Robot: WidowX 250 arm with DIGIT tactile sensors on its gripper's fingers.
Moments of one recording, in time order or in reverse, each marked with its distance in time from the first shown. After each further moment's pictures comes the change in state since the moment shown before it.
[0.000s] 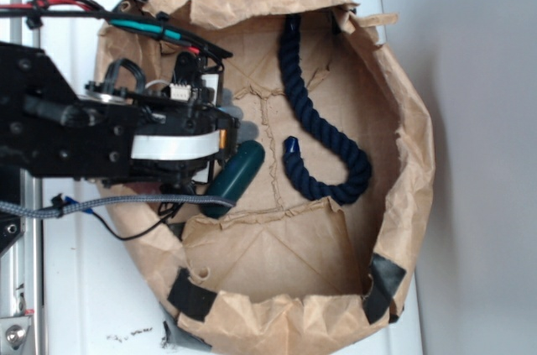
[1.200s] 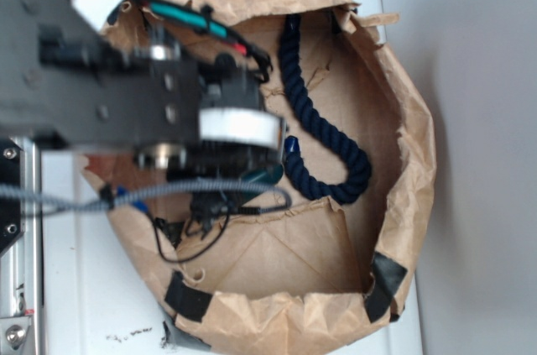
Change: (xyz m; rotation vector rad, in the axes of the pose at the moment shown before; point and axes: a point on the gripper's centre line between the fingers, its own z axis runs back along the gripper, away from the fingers) arm 0.032 0.004 0.049 -0.172 0.095 0.032
